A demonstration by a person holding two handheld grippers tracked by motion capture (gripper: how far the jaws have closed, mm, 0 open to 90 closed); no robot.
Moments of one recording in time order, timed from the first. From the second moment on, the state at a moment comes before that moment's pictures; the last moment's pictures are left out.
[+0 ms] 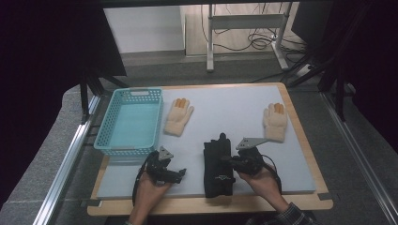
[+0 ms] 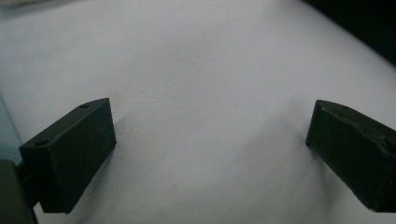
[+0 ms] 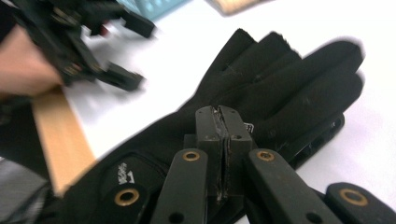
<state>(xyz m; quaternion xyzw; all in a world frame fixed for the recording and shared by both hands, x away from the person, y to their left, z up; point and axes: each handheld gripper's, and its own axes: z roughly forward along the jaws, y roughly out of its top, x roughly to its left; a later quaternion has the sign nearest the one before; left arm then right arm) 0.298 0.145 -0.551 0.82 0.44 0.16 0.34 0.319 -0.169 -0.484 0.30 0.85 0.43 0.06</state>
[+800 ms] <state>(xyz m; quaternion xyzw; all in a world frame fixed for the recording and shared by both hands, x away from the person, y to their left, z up) 0.298 0.146 -0.550 0.81 0.44 0.15 0.35 0.314 -0.223 -0.519 0.31 0.85 0.42 0.05</state>
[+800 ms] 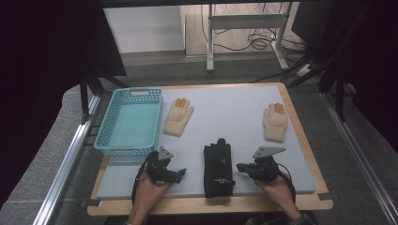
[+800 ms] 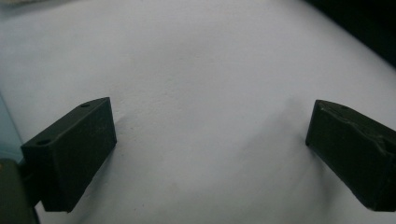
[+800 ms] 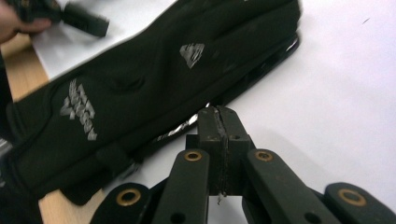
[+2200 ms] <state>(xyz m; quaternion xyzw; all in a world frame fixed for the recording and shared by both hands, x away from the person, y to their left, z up) 0.292 0.181 -0.551 0.83 0.40 0.14 0.36 0.322 -0.124 -0.537 0.24 0.88 0.40 0.05</state>
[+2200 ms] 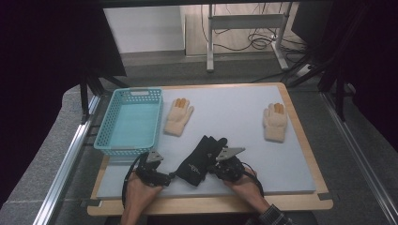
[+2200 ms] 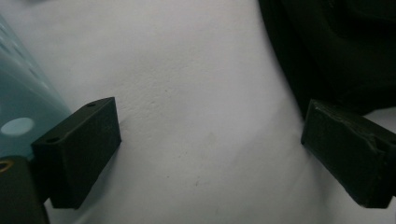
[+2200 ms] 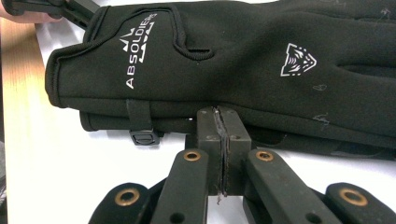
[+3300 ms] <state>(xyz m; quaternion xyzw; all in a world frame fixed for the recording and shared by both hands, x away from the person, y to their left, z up) 0.292 0.182 -0.552 0.84 0.39 0.14 0.35 0.351 -0.248 -0.531 0.36 0.85 0.35 0.18</state>
